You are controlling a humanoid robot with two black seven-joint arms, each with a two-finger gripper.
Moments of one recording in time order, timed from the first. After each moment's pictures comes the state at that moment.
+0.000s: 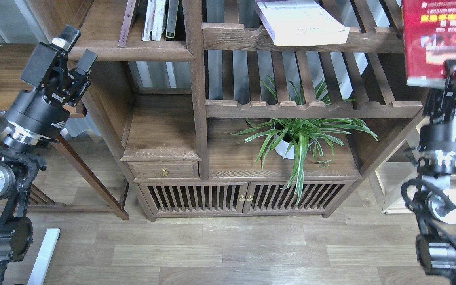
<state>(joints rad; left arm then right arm) -0.29 0.11 -1.59 -1.42 -0.23 -0.37 0.49 0.08 -0.24 1.63 1.25 0.20 0.58 0.19</state>
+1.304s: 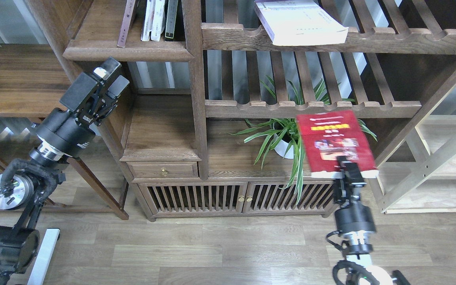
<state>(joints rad) -0.26 0.16 -1.43 -1.39 -0.23 -0.47 0.49 -0.19 0.01 1.33 1.25 0.07 0.58 0.18</state>
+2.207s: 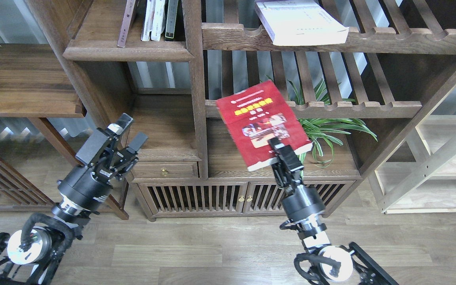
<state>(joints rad) 0.00 0.13 -1.29 -1.45 -0.40 -0.49 0.49 -0.01 0.01 1.02 1.30 0.03 0.58 0.18</state>
